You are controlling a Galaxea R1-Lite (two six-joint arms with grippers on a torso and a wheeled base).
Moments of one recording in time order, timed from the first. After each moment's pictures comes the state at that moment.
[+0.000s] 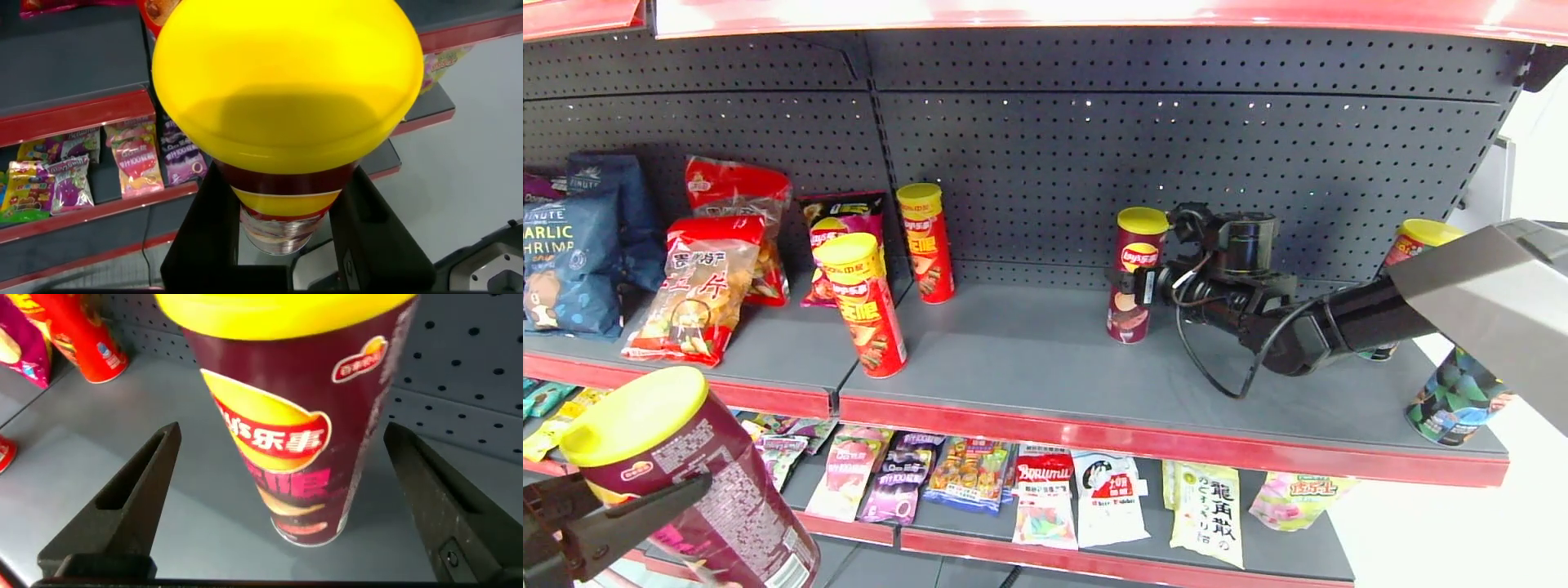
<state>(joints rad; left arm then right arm) 0.00 0.86 -0.45 0.02 -0.41 0.14 0.38 2.22 -1.33 -0.68 0.02 0.10</state>
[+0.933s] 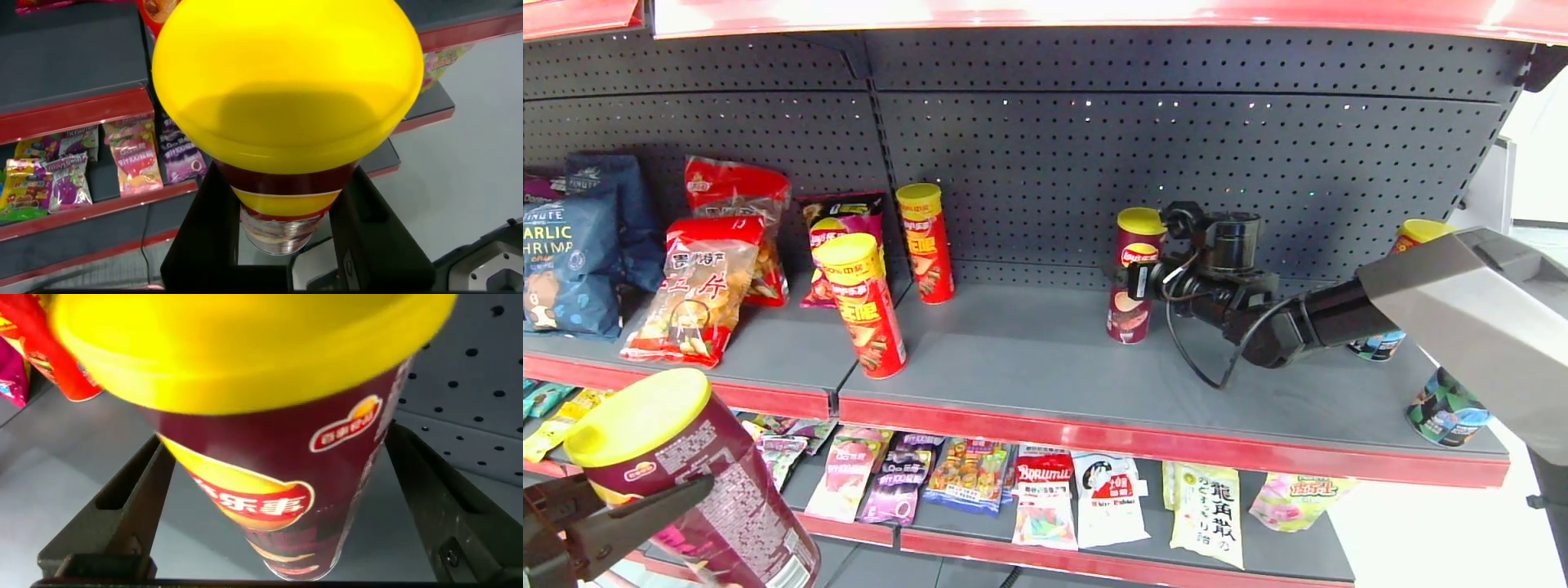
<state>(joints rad) 0.00 0.86 -0.45 0.02 -0.41 0.14 0.37 2.30 -1.44 -0.67 0.01 0.10</state>
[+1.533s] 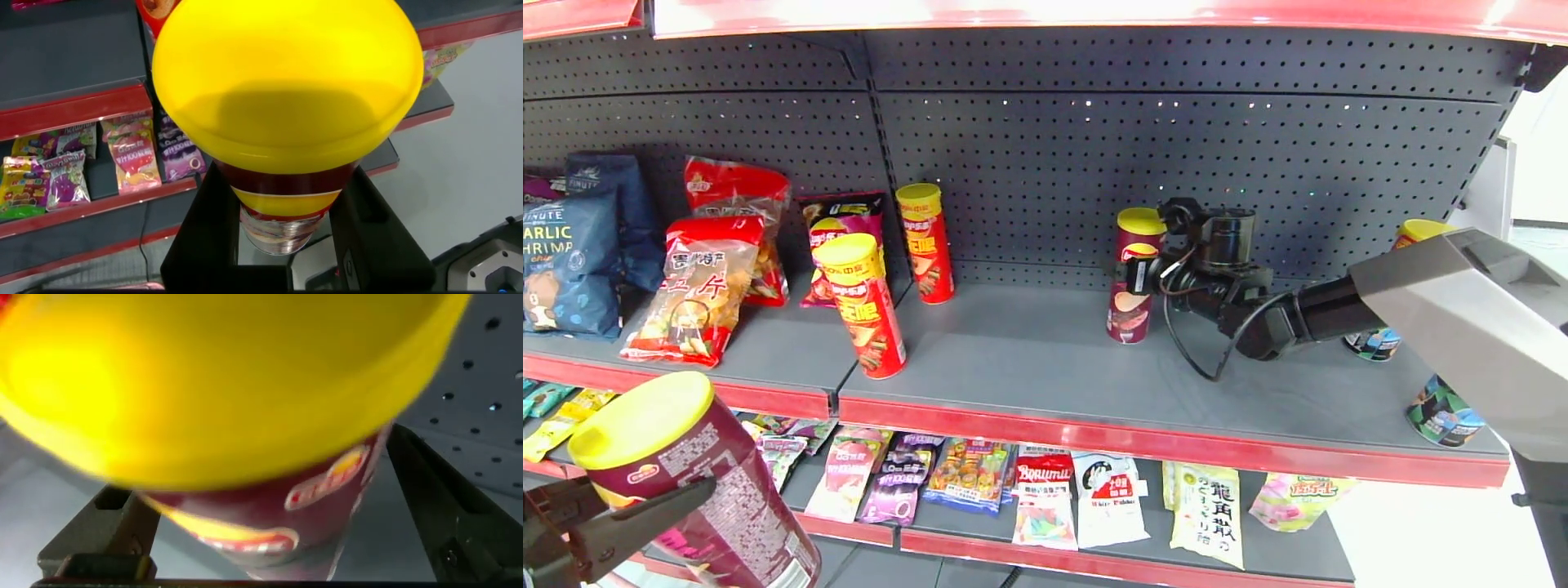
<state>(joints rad) 0.00 0.87 -0.45 0.02 -0.41 0.14 0.37 2.33 -1.51 -0.64 0.00 0.10</state>
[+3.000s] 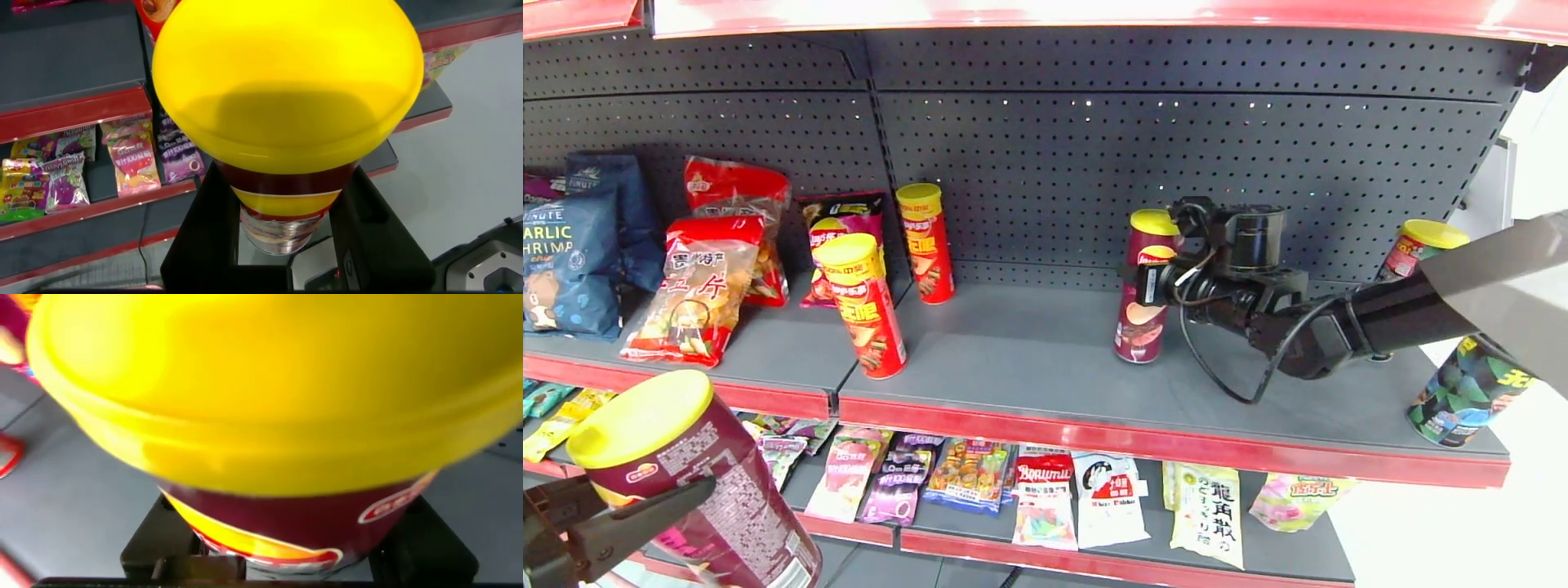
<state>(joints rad) 0.00 0.86 -0.45 0.02 -0.42 0.14 0.42 2.14 -1.27 -0.66 -0.02 0.10</state>
